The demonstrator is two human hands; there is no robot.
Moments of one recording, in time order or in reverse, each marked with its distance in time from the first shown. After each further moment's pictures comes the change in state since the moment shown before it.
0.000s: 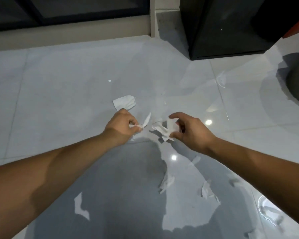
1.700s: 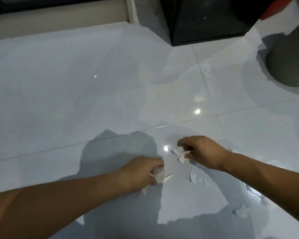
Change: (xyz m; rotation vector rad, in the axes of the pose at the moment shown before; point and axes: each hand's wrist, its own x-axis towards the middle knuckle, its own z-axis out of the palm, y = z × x) left_hand -0.101 0.057 0.085 0.050 -0.649 0.203; right_hand -0.077 0.087 0.018 -0.243 -0.219 -0.005
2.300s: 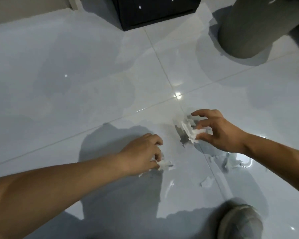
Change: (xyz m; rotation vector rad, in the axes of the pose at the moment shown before) left_hand 0.057 0.081 0.020 0.251 0.004 0.313; right_hand -0.114 0.078 -0.043 0.119 0.189 0.190
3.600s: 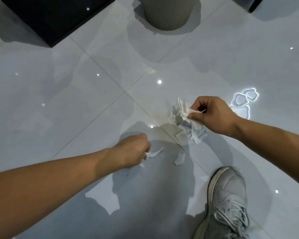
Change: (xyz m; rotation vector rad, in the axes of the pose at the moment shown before) left_hand 0.075 0.048 0.027 0.383 -0.418 0.086; right_hand -0.096 0.050 -0.001 0.537 0.431 0.477
